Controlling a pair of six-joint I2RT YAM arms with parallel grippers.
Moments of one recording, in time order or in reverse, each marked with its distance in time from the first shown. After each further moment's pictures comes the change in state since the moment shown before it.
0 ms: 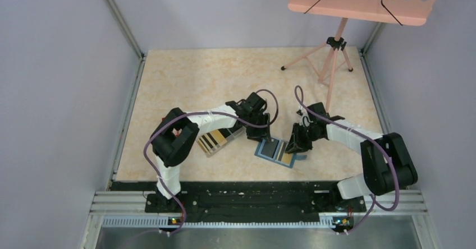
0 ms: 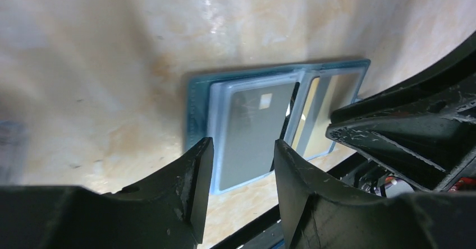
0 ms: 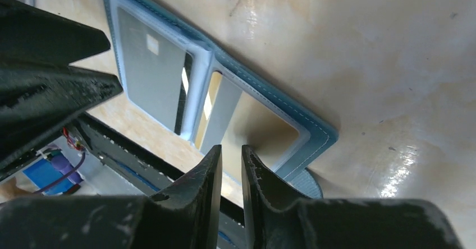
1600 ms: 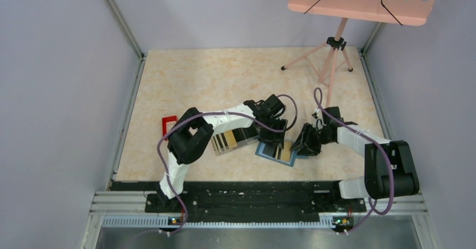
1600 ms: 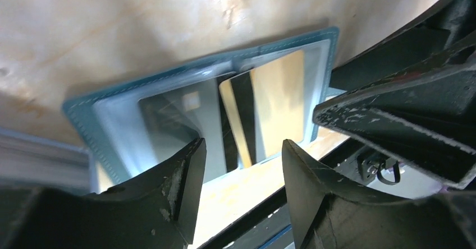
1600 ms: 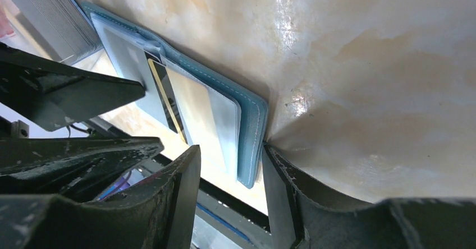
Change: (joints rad) left arm -0.122 0.154 0.240 -0.161 0.019 0.096; right arm -0.192 -0.043 -0.100 0.024 -0.079 0.058
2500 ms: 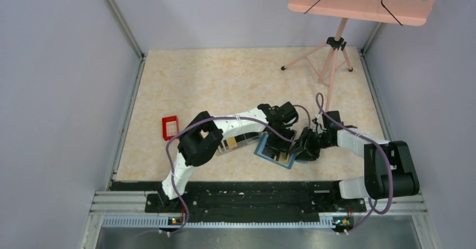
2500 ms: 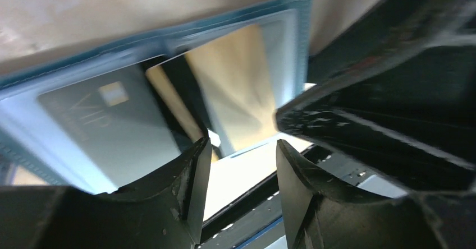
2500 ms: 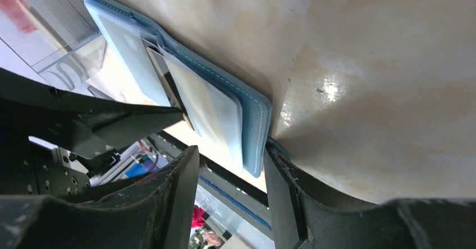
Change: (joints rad) left arm -0.100 0.104 0.174 -0.200 -0.018 0.087; right arm -0.005 -0.001 -0.054 0.021 -0.080 0.089
